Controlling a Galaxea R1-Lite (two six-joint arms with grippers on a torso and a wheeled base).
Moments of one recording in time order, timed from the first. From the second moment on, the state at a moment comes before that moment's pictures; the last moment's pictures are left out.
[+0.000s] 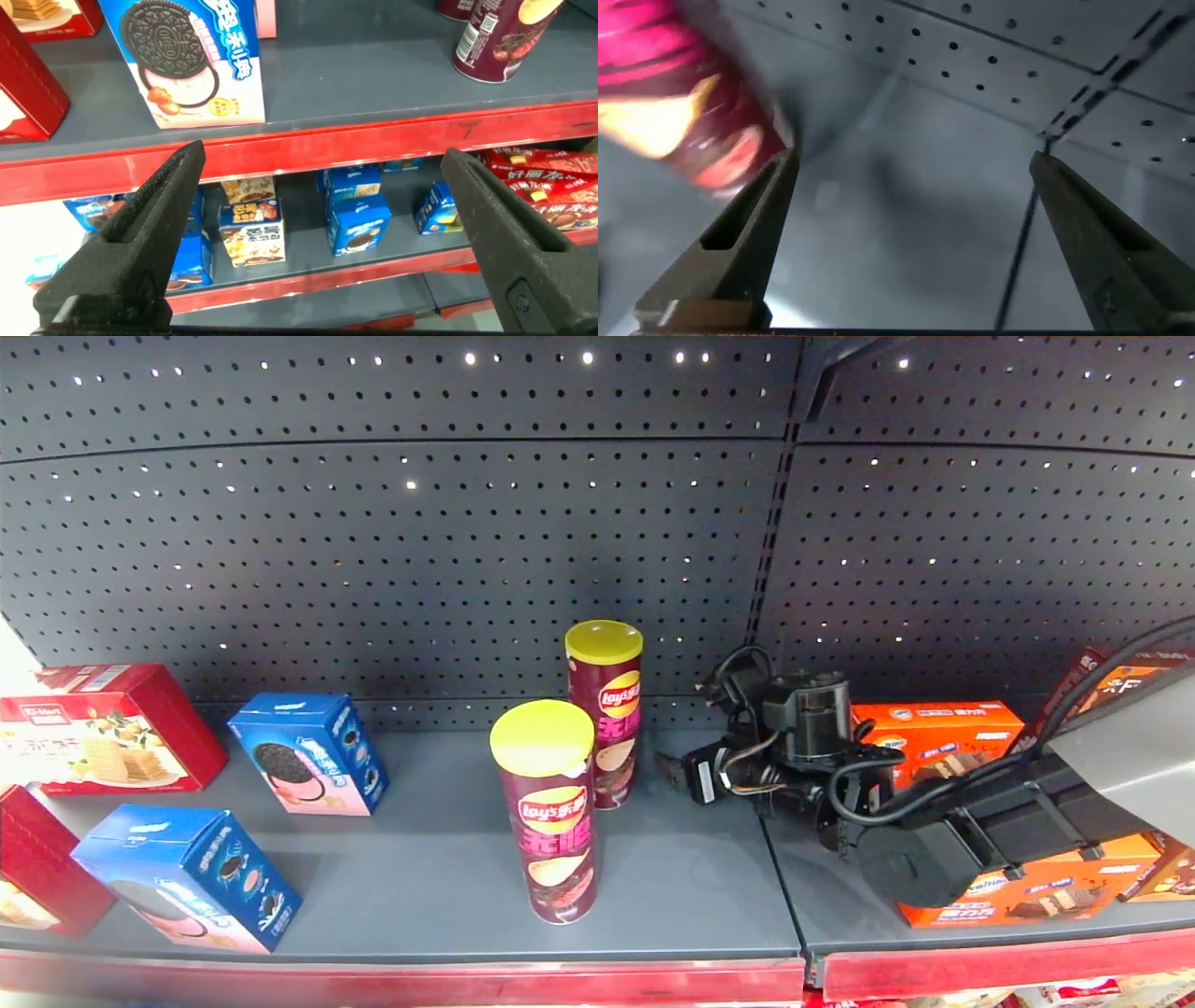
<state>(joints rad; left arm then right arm) -0.20 0.09 0.00 0.00 0.04 -0.03 0.63 2.05 -1.06 -0.73 -0.21 -0.04</state>
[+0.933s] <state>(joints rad) -0.20 0.09 0.00 0.00 0.04 -0.03 0.66 2.07 -1.13 -0.73 -0.20 -0.05</state>
